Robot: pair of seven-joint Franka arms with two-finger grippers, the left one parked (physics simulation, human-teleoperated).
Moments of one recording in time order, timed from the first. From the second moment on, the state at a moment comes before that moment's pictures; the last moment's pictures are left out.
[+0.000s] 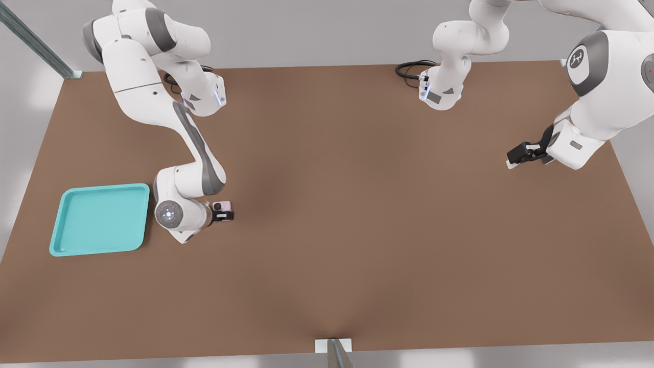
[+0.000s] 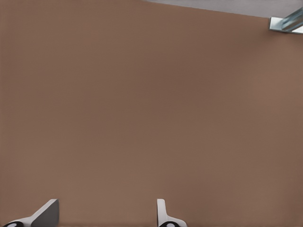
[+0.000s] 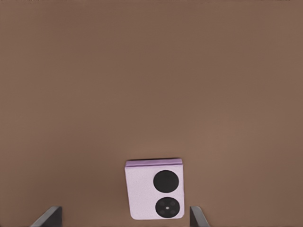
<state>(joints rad) 0.12 0.49 0.10 -1.84 0.05 2.07 0.20</state>
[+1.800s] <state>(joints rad) 0.09 0.59 0.13 -1.96 -0.01 2.22 0.17</state>
